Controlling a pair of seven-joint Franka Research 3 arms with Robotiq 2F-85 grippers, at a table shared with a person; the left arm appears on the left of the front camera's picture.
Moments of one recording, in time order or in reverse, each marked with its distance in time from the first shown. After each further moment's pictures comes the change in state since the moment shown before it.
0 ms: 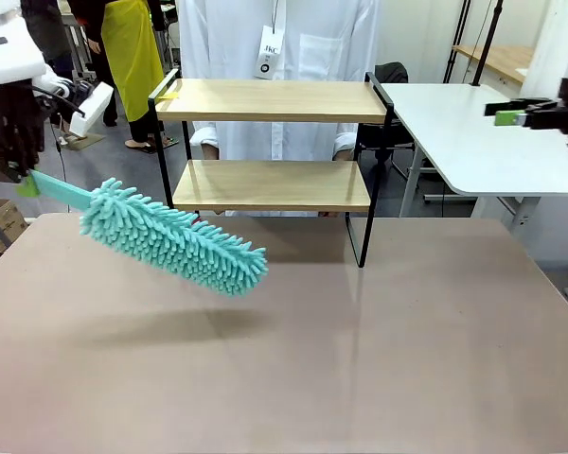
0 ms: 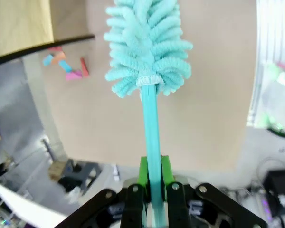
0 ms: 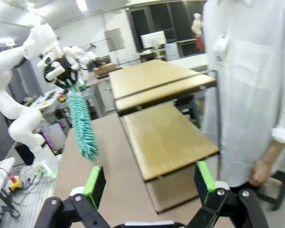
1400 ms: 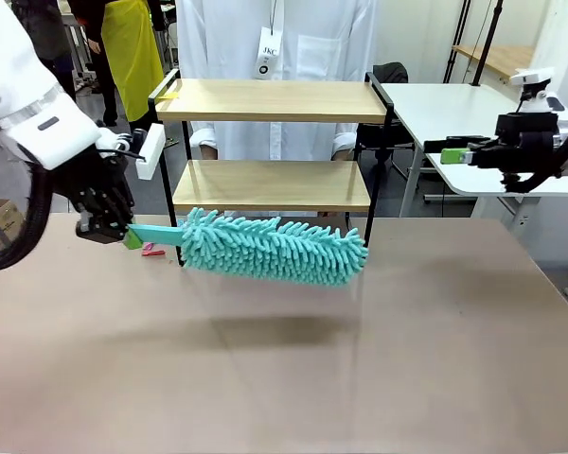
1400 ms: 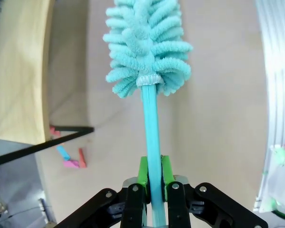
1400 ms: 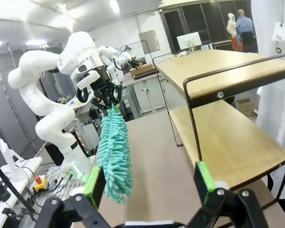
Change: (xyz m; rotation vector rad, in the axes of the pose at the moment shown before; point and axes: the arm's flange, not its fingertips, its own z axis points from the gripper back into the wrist) left arm 0.060 -0.015 -0.082 0.029 -0.377 0.020; right arm -0.051 0.053 -0.088 0.176 -0.014 -0.030
